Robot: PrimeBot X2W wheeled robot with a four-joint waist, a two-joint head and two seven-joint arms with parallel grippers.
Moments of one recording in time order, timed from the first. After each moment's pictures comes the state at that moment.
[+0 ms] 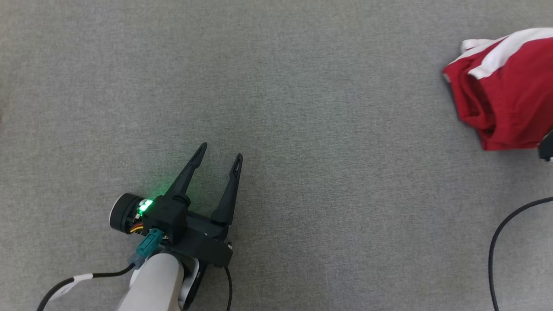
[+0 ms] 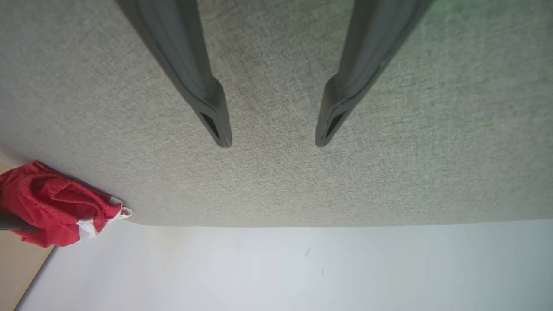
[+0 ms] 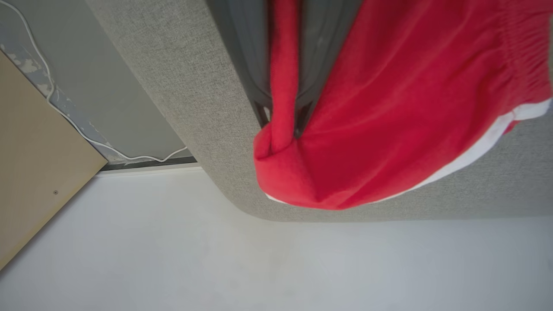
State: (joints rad) left arm -0.49 0.04 -0.28 0.22 -0.06 -0.01 -0.26; right arm -0.92 -0.55 0.27 0.97 0.40 0.13 -0.26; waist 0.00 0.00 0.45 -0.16
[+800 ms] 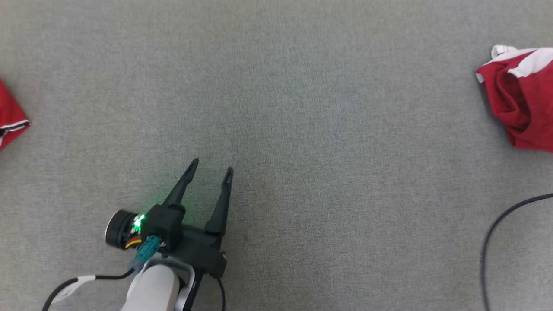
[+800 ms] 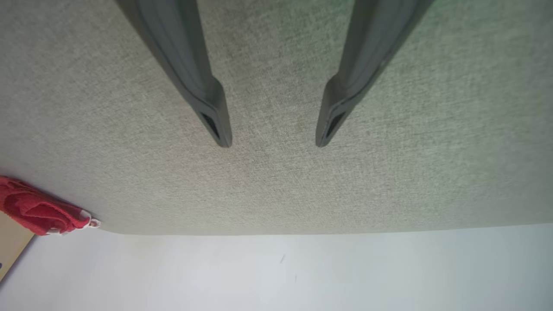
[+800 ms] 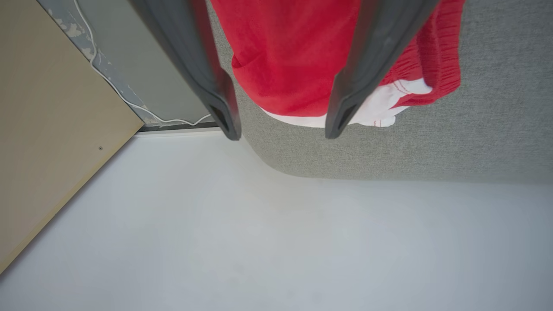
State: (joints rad) left arm -0.47 0.05 -0.28 0.25 -0.07 0.00 -0.26; right arm -0.95 -0.55 -0.05 0.99 0.02 0.13 -0.26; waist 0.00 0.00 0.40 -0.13
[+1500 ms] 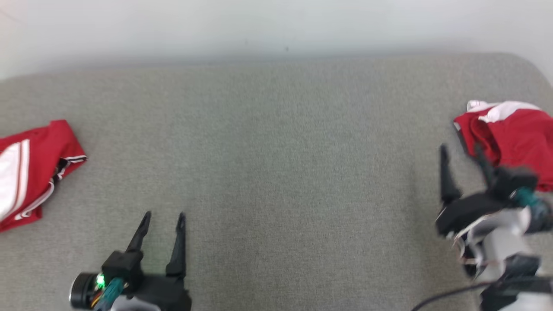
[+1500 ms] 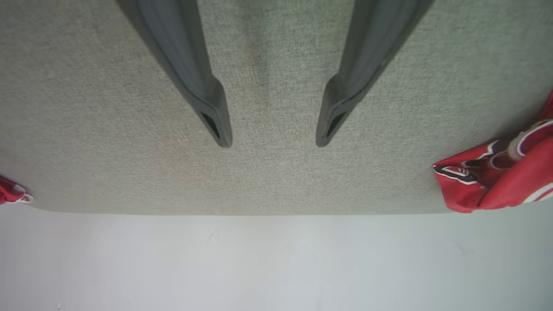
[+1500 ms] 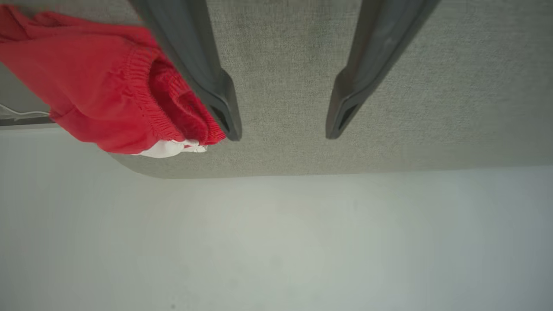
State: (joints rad) left arm -0.29 0.05 -0.10 0.29 -0.07 0.04 -0.26; right arm -0.55 -0.24 0.11 0.62 0.13 0.13 -0.26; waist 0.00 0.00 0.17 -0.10
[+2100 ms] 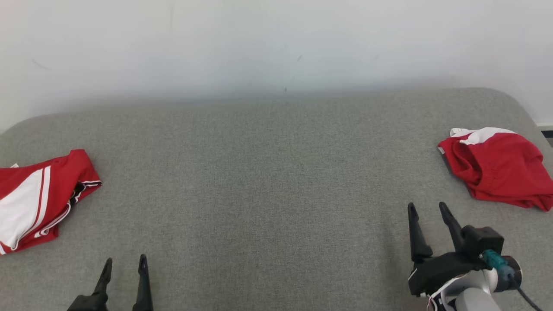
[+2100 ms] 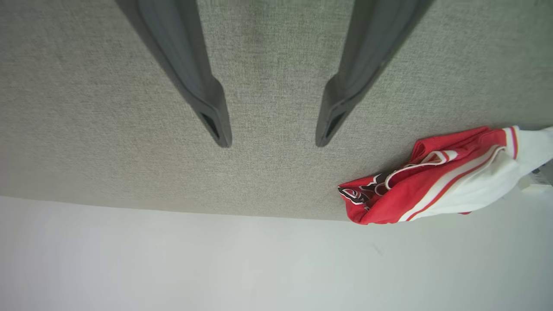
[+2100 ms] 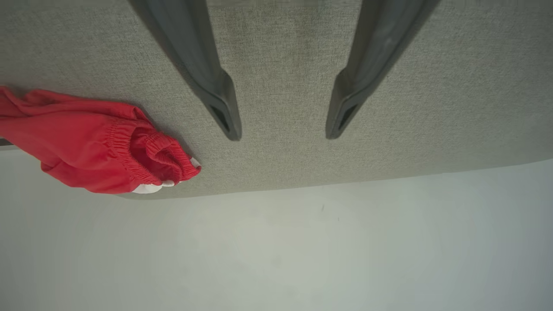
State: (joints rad) left arm -0.14 0.05 0.05 0.28 -0.07 0.05 -0.26; right arm -0.29 -0.13 0.13 0.47 0.12 0.13 -0.26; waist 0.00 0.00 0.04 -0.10
